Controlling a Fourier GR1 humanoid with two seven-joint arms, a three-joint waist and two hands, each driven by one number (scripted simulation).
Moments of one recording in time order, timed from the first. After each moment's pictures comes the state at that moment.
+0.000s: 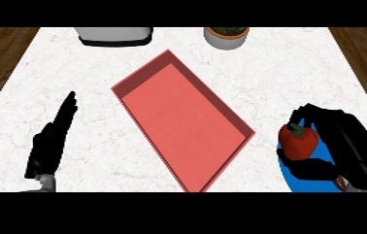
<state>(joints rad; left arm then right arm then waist) 0.03 0.21 0.04 -1.56 -0.16 0.06 0.09 -0.01 -0.20 -0.01 -1.98 0.89 0.28 0.04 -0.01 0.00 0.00</state>
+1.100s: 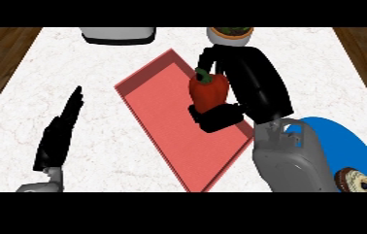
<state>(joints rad) -0.02 0.17 0.04 -1.55 -0.21 0.06 0.11 -0.62 0.00 0.23 -1.75 0.77 0.28 0.50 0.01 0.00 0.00</state>
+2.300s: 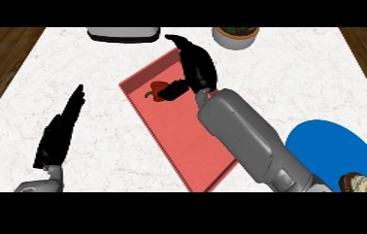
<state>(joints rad) -0.03 0.17 0.05 -1.54 -0.21 0.02 0.09 -0.93 0.00 0.46 -0.90 0.38 -0.39 0.38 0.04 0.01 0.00</state>
